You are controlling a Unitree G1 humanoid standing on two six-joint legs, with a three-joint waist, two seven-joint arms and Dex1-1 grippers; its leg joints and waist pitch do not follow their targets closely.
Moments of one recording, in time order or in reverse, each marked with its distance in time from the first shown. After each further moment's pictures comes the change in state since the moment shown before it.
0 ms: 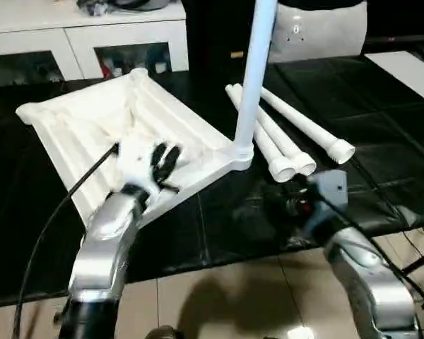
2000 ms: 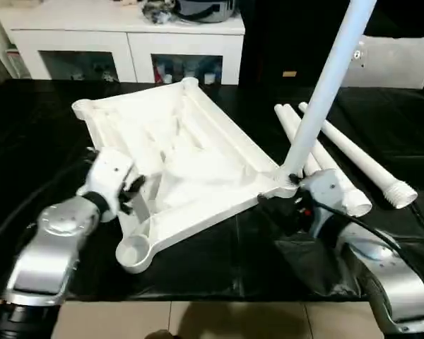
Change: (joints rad) left arm 0.012 0.383 -0.061 -0.102 0.070 0.377 -0.080; right arm -0.042 -0.220 0.114 0.040 -0.002 0.008 0.168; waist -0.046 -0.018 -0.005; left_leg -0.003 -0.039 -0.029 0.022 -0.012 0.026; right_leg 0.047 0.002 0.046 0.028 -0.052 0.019
